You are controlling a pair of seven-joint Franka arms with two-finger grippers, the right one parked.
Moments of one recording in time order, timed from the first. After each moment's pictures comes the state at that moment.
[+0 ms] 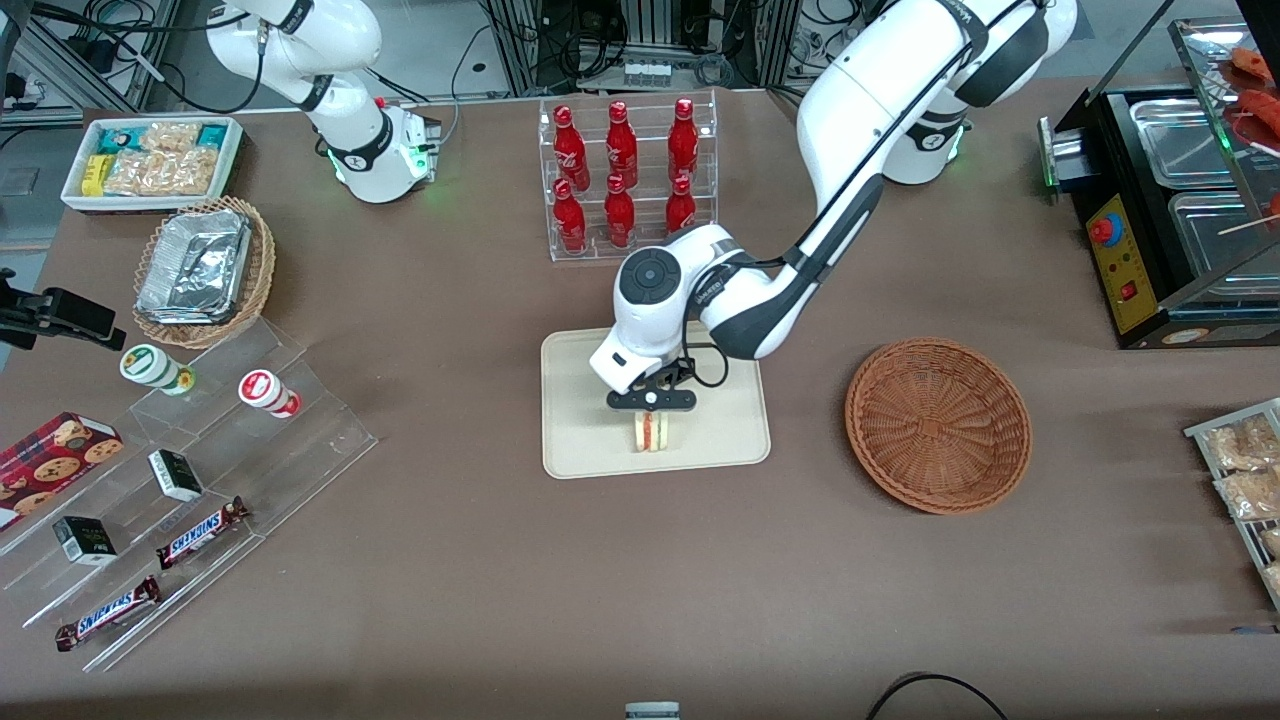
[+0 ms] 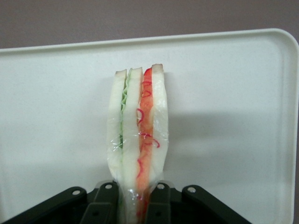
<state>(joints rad) -0.52 0.75 -0.36 -1.51 0.30 2.23 -0.96</state>
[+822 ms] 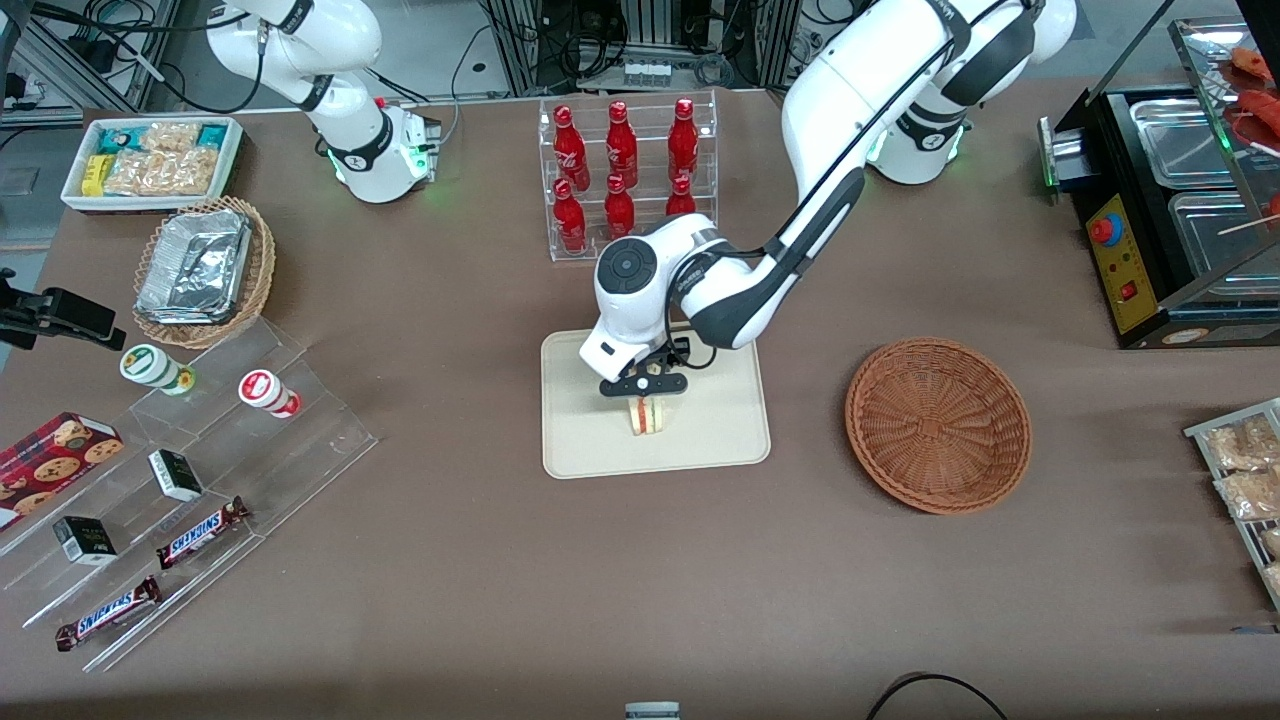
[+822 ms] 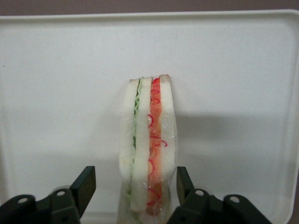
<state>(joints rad) -0.55 0.74 -0.36 -1.48 0.30 2.13 -1.06</state>
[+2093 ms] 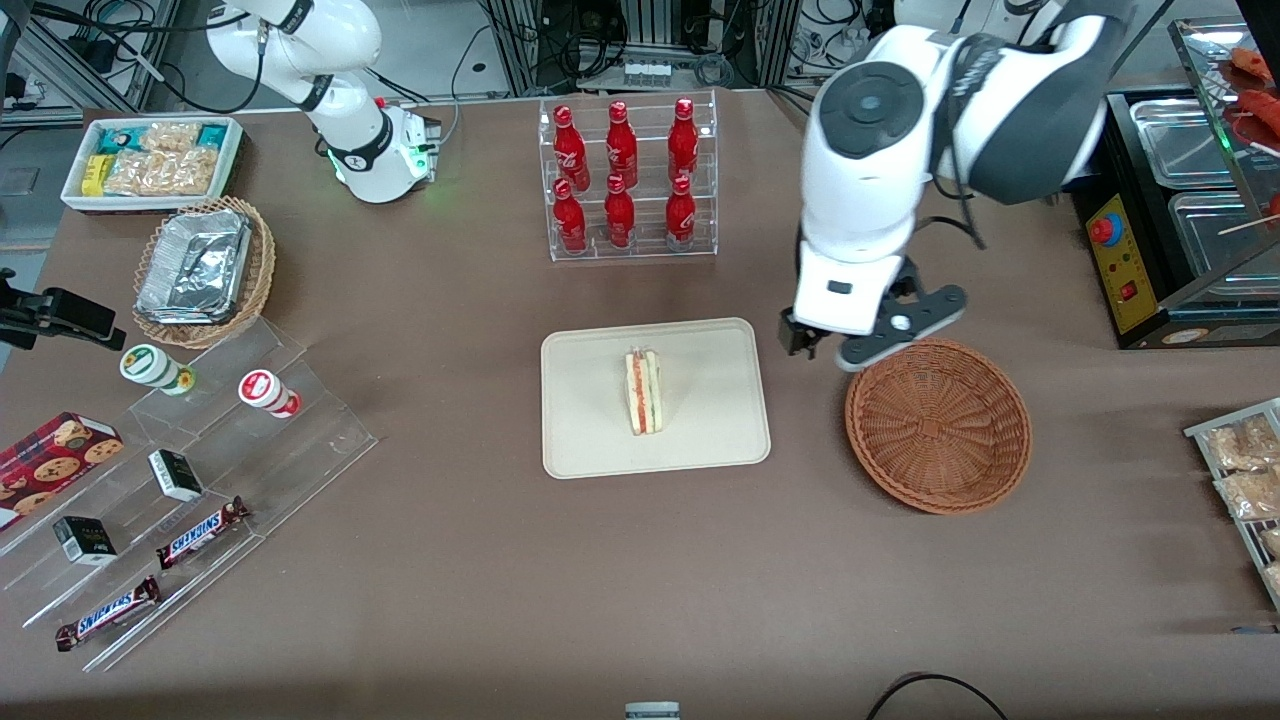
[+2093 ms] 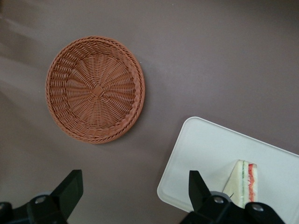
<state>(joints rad) -0.24 0.24 -0.34 -1.46 0.23 1.61 -1.01</state>
